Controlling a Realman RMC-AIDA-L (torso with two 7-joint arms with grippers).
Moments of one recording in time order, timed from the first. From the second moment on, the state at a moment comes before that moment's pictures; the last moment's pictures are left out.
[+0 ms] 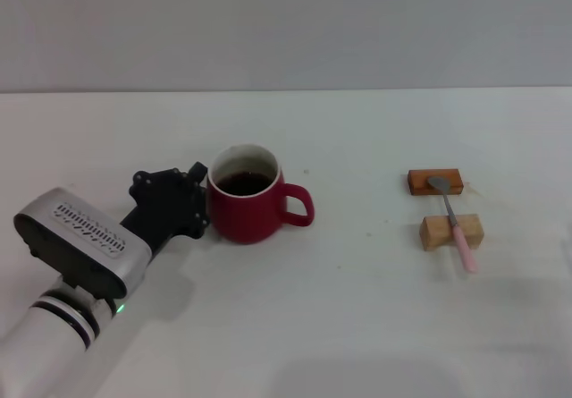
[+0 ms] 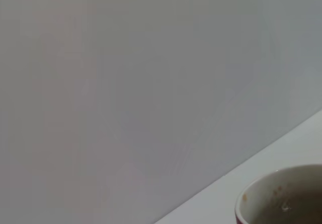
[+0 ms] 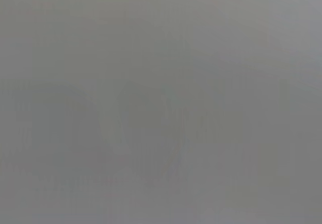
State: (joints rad) left arm -0.48 -2.08 -0.43 -0.29 2.13 0.98 0.25; right arm 0.17 2.09 0.29 0.33 -1.67 -1.57 -0.12
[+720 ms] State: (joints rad) left arm -0.46 -2.07 -0.41 -0.34 2.13 1.00 0.26; right arm 0.17 2.09 0.27 0.34 -1.67 -1.57 -0.12
